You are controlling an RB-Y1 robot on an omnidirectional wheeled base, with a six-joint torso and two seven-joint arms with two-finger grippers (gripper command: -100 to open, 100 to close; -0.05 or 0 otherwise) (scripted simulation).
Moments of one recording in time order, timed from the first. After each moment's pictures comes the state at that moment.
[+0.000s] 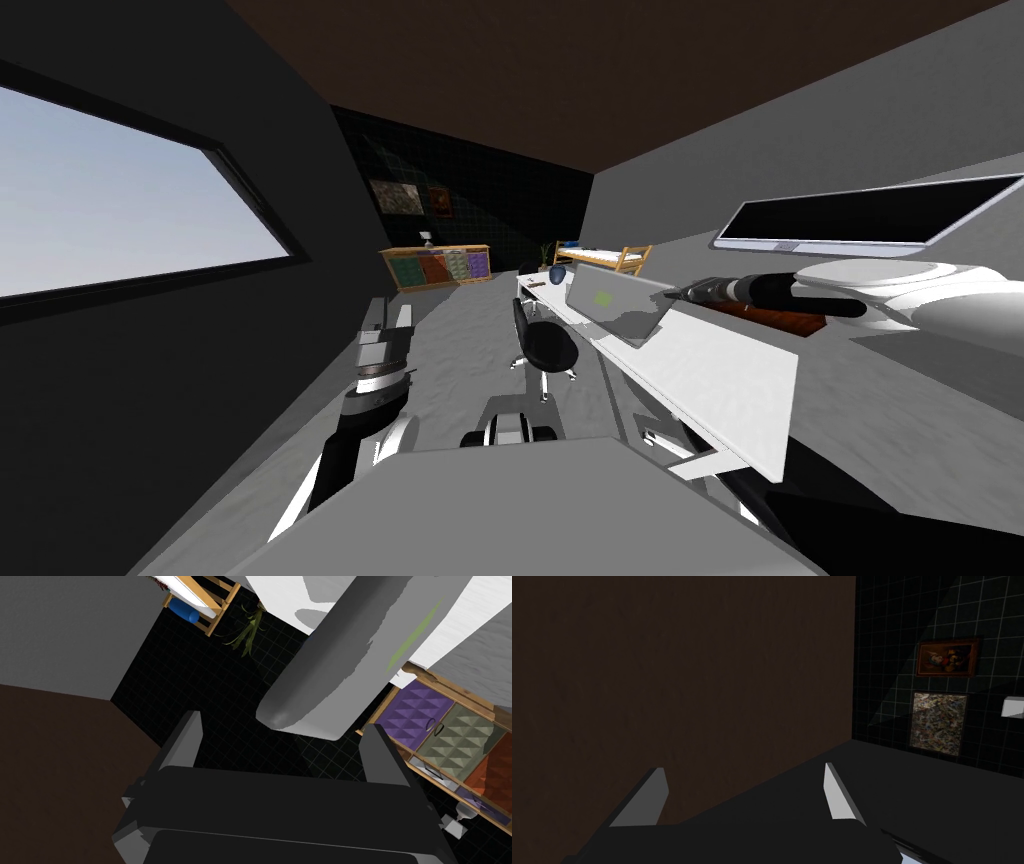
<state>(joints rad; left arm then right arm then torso) 0.51 0.02 -0.02 -2.33 -0.01 -0.56 -0.16 -0.68 -1.73 0.94 -0.81 0.46 -0.55 -0.10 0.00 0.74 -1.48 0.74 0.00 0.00</state>
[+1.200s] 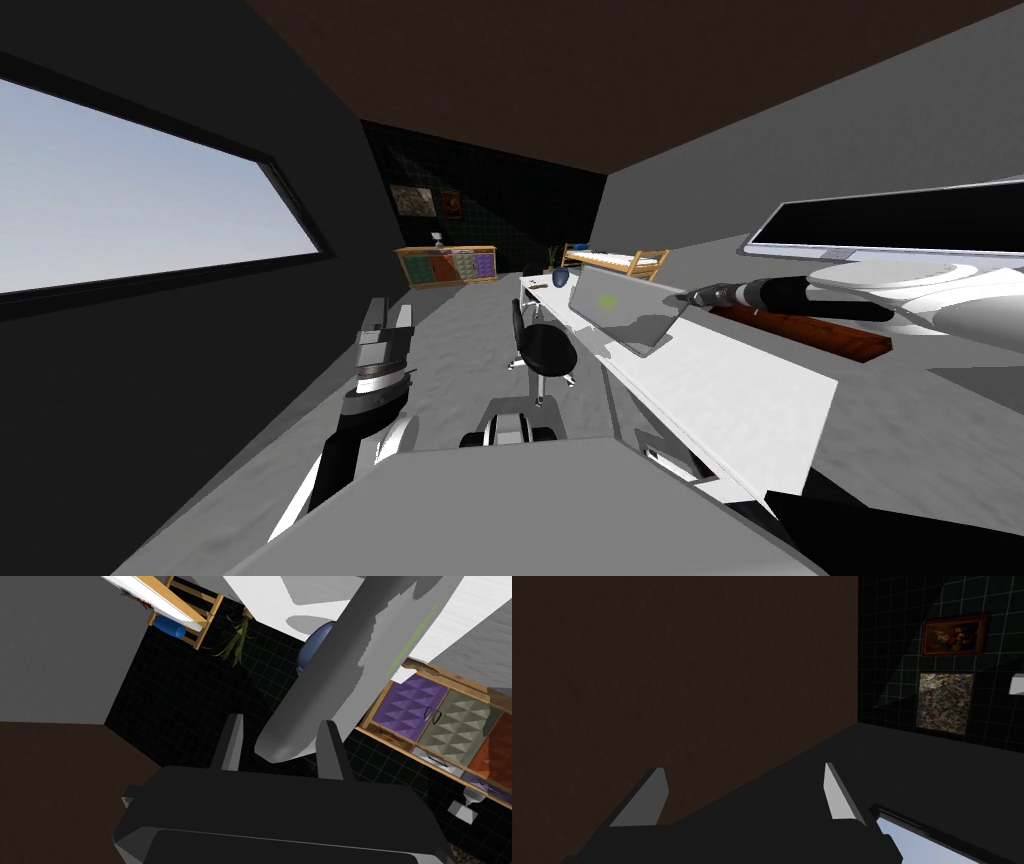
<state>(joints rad) 0.51 0.02 -0.02 -2.33 -0.01 -0.56 -0.16 -0.69 -1.74 0.99 -0.78 0.46 -0.62 -0.23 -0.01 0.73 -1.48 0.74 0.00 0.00</state>
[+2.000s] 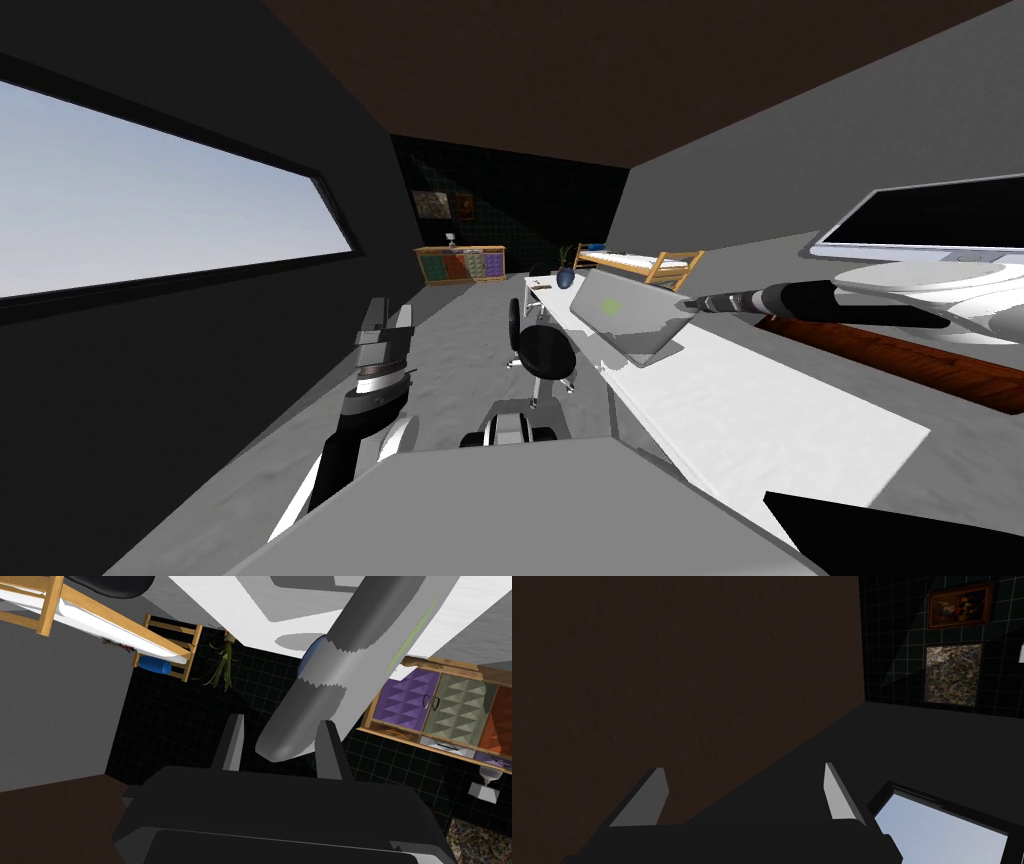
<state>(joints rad) 0.51 0.02 -0.02 -2.33 -0.01 -0.56 -0.16 -0.66 -1.81 1.05 -0.81 0.42 -0.69 -0.43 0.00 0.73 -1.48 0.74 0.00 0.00</state>
